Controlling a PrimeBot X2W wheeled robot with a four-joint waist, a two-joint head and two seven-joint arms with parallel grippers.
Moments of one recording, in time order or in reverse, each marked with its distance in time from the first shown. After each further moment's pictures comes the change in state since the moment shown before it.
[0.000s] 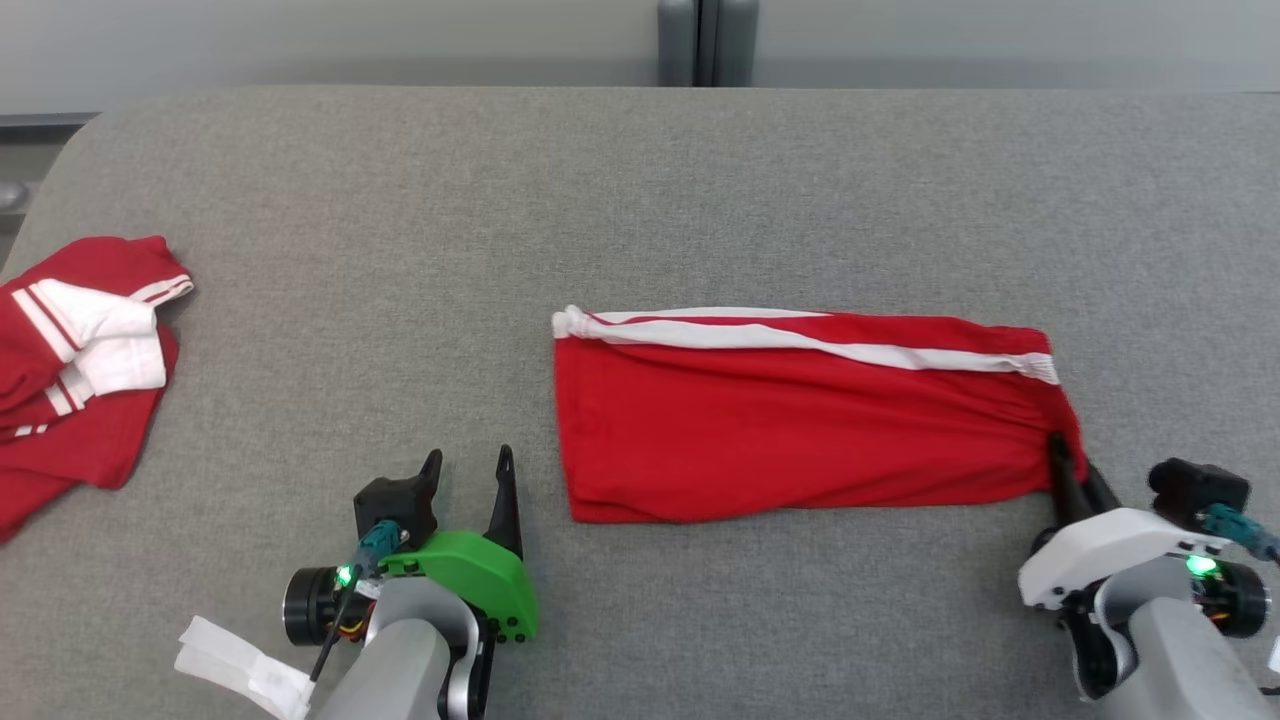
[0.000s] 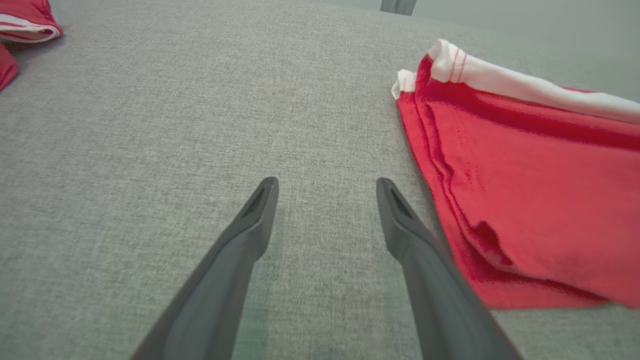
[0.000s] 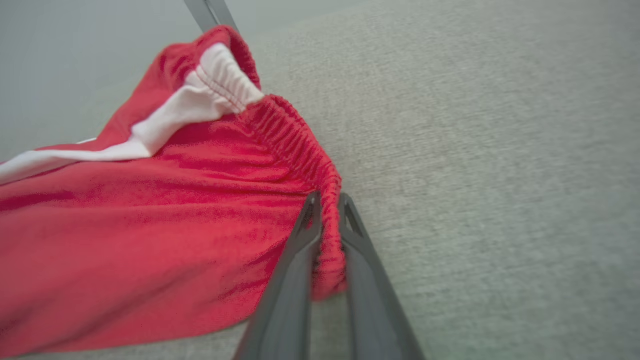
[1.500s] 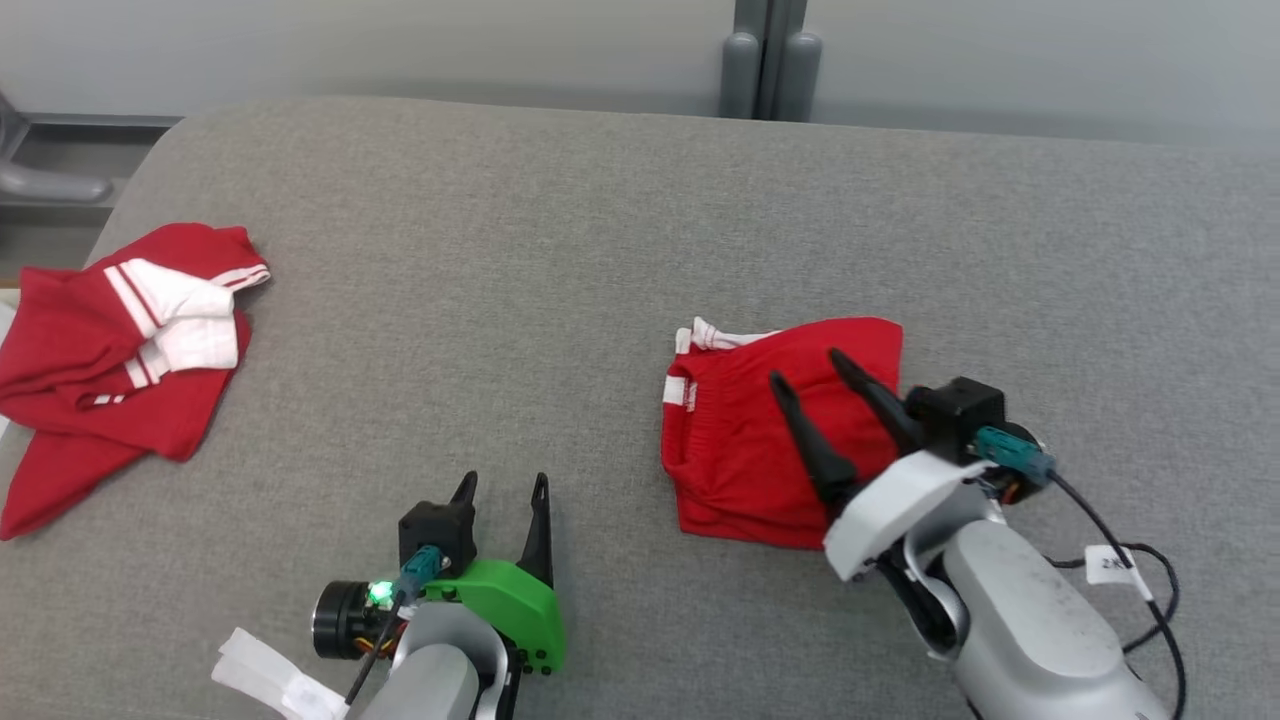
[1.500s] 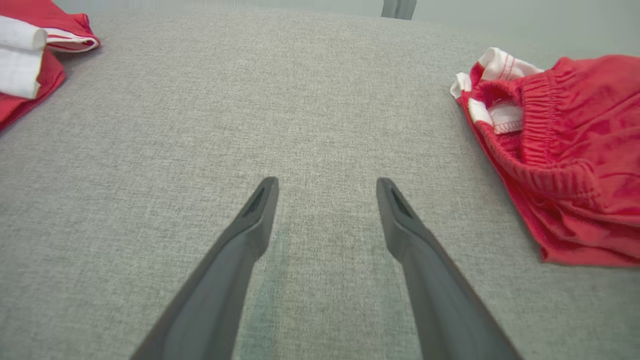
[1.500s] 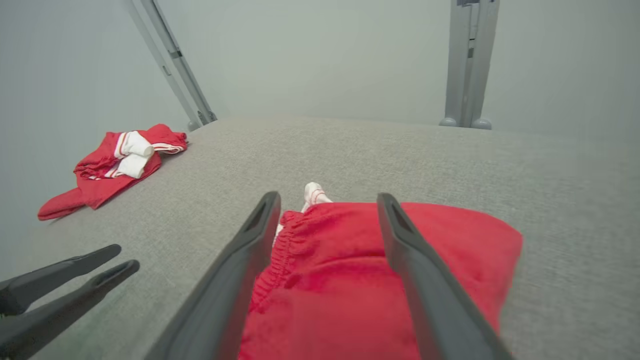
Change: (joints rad) left arm 0.038 0.000 -0.082 -0.020 0.016 0.017 0.000; right arm -0.121 0.010 0.540 -0.152 0.088 -0.001 0.002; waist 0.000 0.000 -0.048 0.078
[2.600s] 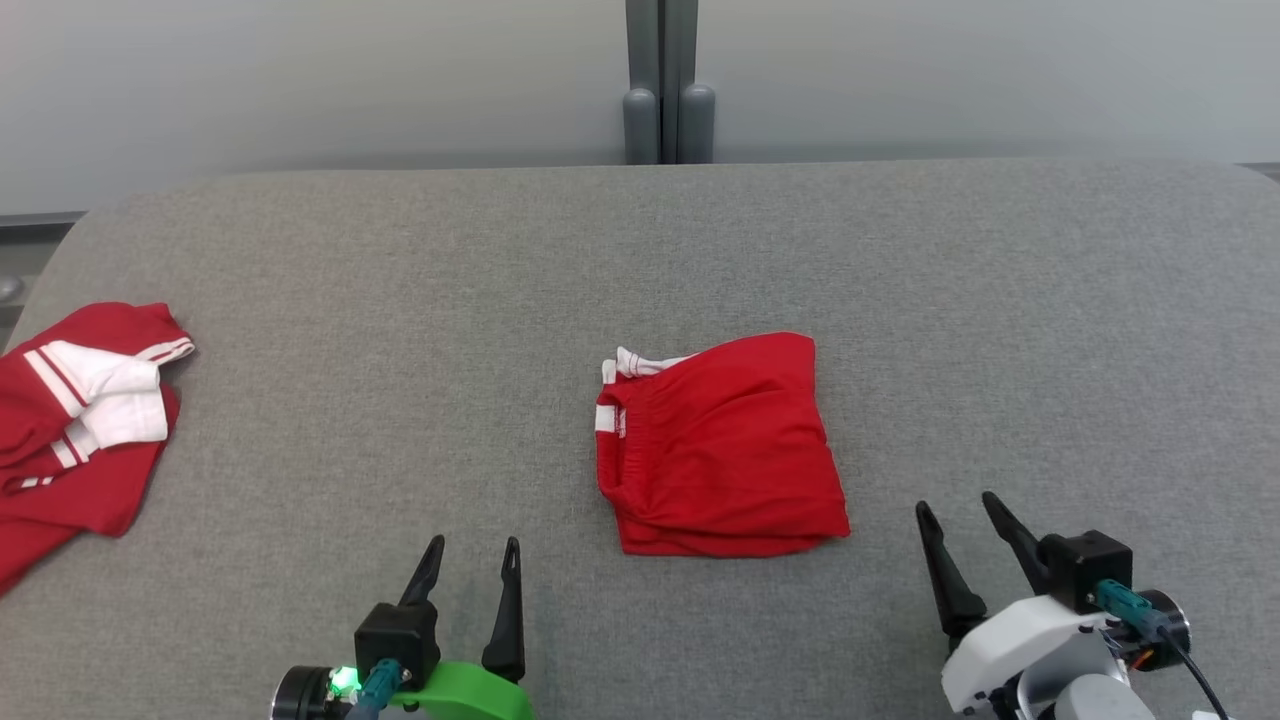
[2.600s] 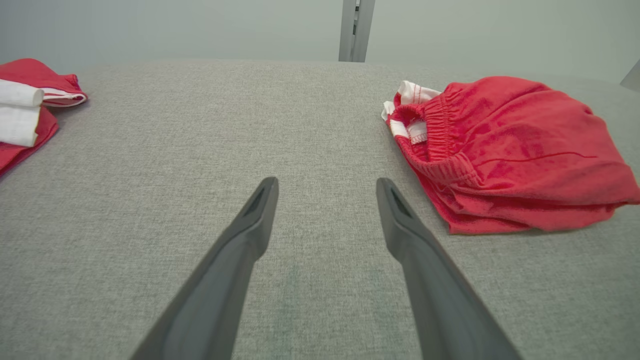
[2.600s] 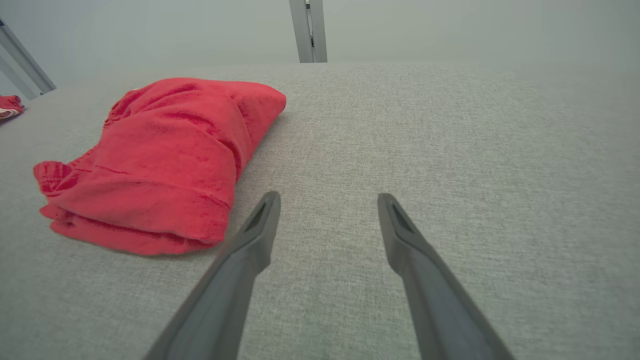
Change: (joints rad) left arm 0.293 0.001 0.202 -0.315 0.237 -0.066 0.000; right arm 0.343 -0.002 -0.351 -0.115 -0.227 0.000 0.000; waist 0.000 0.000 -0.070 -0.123
